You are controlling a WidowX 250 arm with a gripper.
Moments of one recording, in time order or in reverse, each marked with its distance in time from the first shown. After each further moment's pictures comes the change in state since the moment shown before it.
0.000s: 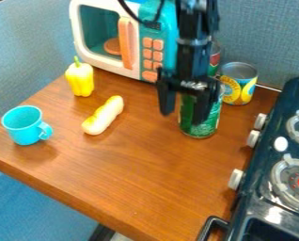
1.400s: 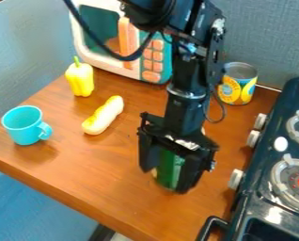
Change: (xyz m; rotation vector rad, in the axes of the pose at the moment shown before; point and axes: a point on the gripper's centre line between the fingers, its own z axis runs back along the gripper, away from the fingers) arm -0.096 -0.042 -0.032 0.064 0.096 -0.037
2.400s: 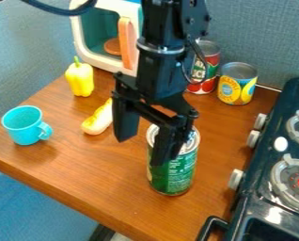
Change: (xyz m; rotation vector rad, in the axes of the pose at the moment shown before) arm -0.048 0.006 0.050 0.049 -0.105 -0.076
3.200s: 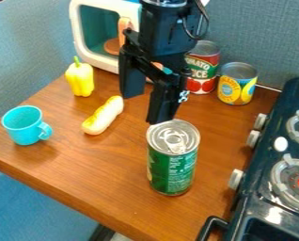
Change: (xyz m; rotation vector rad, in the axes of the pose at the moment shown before) arm 0.020 0.021 0.033 0.073 -0.057 -0.205
